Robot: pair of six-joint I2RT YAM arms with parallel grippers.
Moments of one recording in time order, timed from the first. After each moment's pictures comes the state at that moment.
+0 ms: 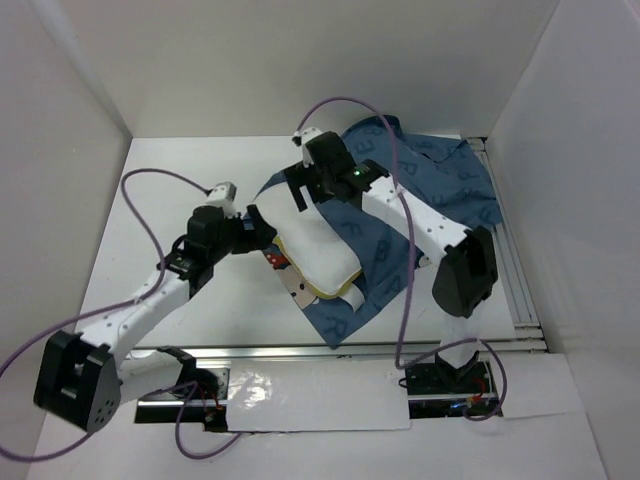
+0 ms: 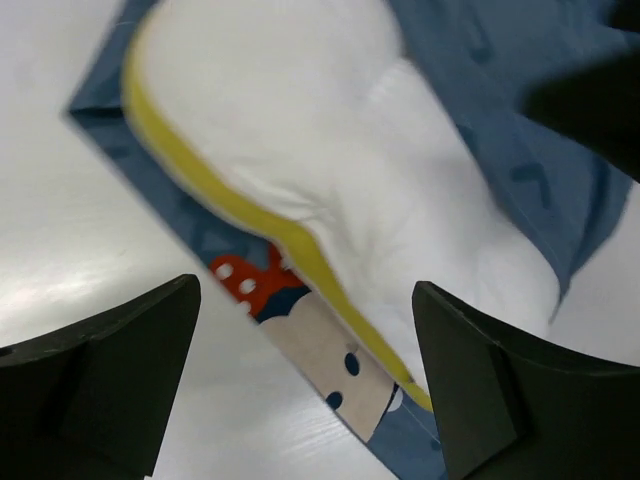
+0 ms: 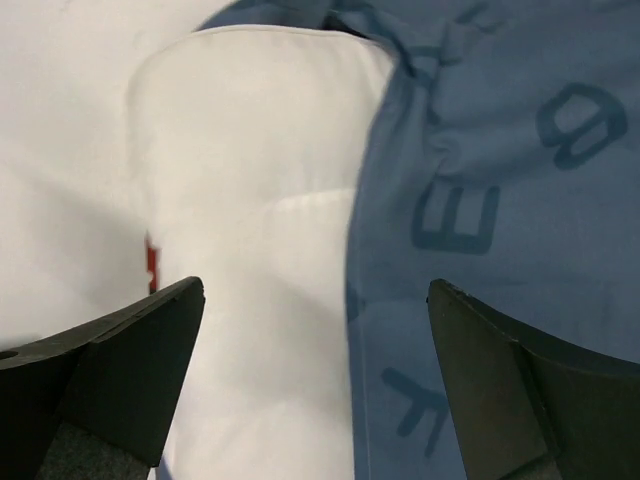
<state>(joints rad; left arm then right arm) -0.36 1.16 0.68 0.04 0.09 -0.49 0.67 1.89 1.78 -0.59 0.11 0.09</state>
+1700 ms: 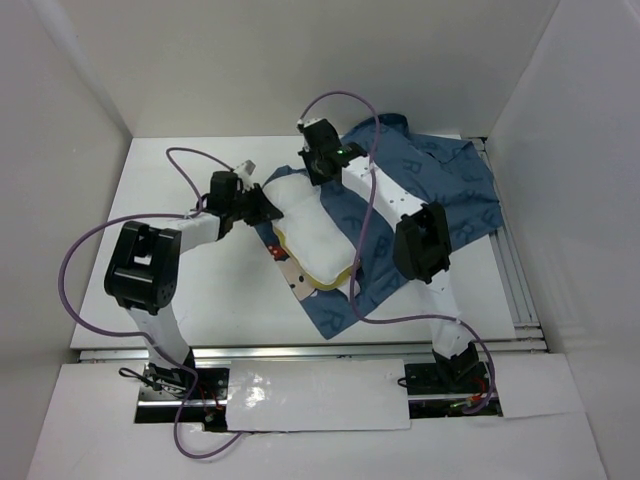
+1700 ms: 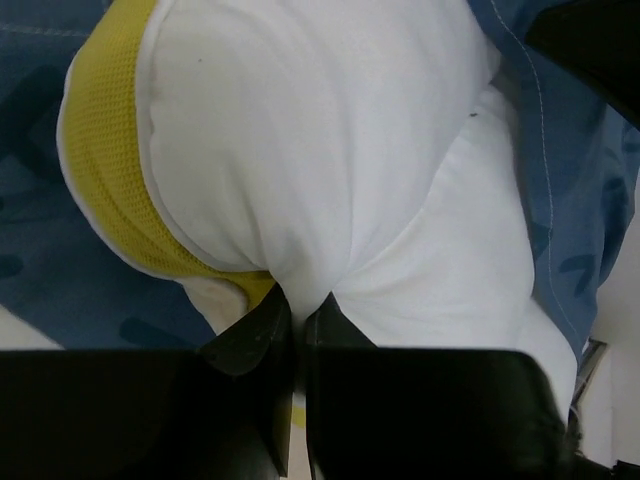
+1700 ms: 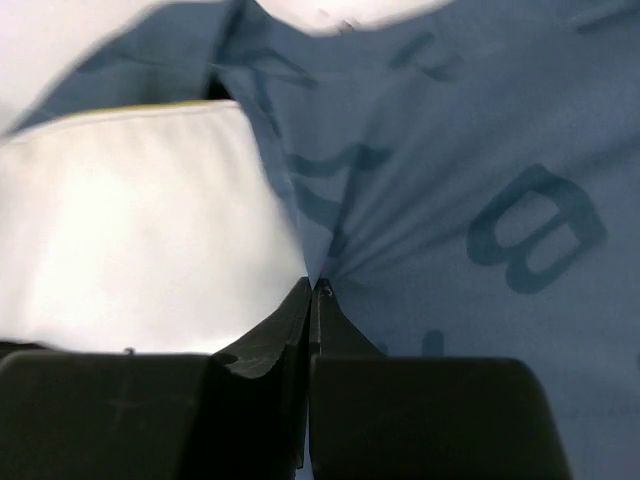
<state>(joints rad) -0.20 1.82 1.04 0.18 0.46 -0.60 0.58 2.29 2.17 -0.66 0.18 0.09</state>
